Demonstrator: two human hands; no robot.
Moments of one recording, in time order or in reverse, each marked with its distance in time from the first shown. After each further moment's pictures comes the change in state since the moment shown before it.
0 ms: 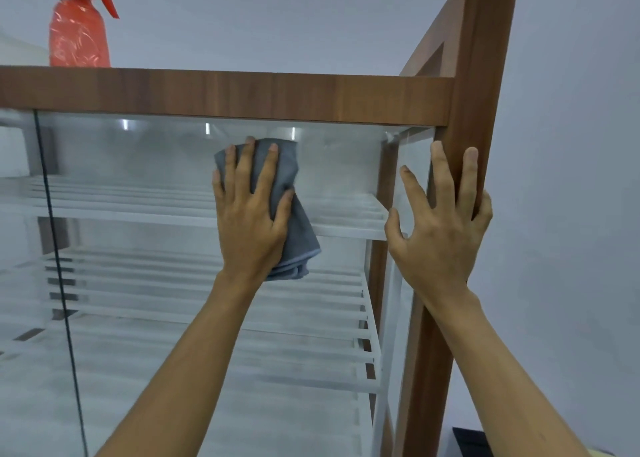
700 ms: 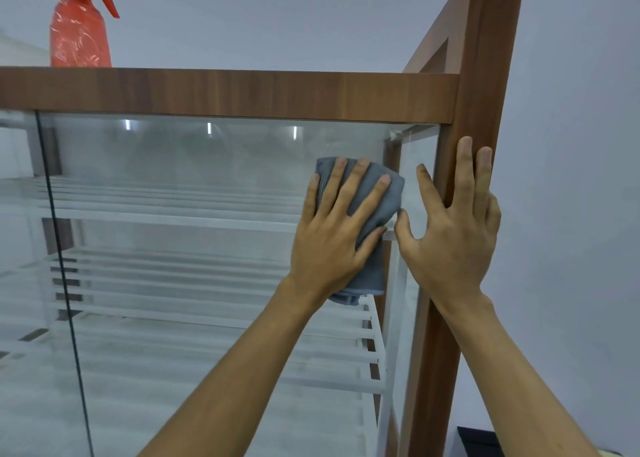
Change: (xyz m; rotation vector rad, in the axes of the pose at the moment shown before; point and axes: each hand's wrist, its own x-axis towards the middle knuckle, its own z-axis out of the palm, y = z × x) left_hand -0.019 0.074 0.028 0.126 -0.181 0.380; right_hand -0.001 0.006 -0.005 -0.029 -0.031 0.029
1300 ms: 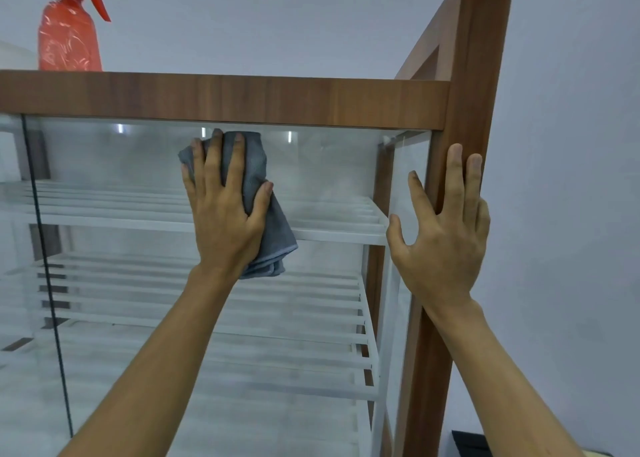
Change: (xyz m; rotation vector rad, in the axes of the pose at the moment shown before) left_hand -0.006 -0.101 -0.026 -0.143 0.188 -0.432; right_hand -0.001 0.001 0.003 0.021 0.037 0.008
